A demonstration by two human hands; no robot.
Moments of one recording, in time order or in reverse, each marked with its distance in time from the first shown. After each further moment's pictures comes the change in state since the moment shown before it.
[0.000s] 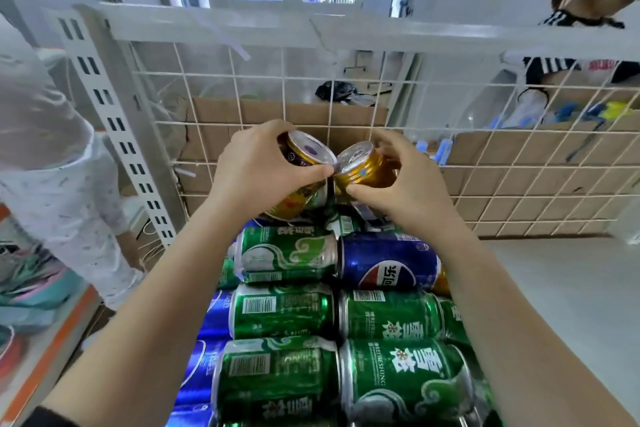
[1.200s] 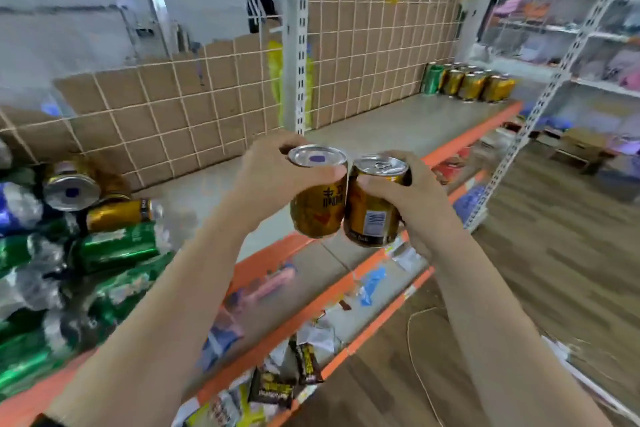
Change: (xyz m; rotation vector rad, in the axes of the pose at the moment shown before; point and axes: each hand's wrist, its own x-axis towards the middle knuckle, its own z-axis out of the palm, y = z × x) left_hand -0.215 0.366 0.193 -0.725 -0.670 0.200; right_hand -0.338 0.148 -0.320 0.443 0.559 0.550
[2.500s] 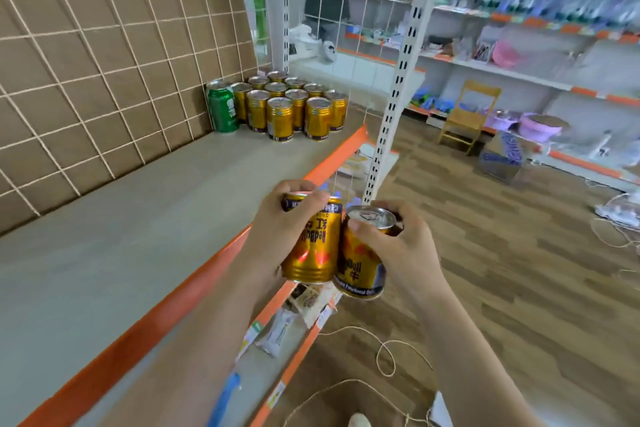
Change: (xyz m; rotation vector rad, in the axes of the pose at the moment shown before) left_hand 0.404 0.065 0.570 -0.460 -0.286 -0.215; right_hand 0.357 0.135 -0.510 -0.203 0.426 0.164
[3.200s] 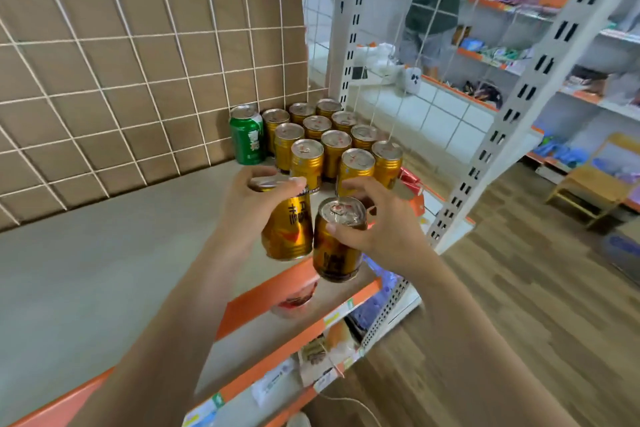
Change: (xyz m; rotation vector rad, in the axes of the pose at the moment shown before) left_hand 0.209 0.005 0.000 0.032 0.587 -0.063; right_hand 0.278 -0.015 0.033 -0.423 -0.565 -0.526
